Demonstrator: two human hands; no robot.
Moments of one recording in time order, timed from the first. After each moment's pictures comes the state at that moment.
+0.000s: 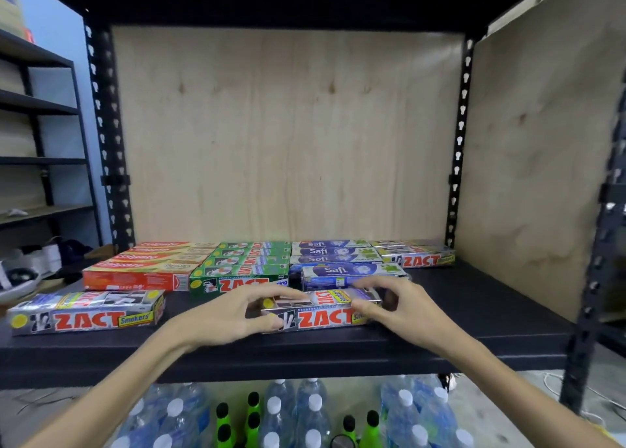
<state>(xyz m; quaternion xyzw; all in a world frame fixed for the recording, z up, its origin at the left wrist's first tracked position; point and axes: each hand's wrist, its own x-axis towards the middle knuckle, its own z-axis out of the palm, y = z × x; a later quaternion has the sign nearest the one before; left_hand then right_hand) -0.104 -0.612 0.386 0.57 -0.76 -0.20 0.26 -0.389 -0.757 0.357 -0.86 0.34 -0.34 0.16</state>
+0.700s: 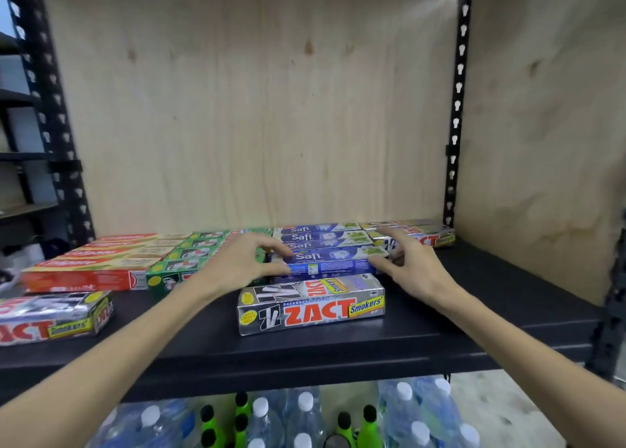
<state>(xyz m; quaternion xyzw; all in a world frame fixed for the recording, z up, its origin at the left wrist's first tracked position) -0.102 -0.726 0.391 0.66 -0.69 -0.01 0.30 -0.388 -0.858 0.347 -0.81 0.39 -0.41 0.18</state>
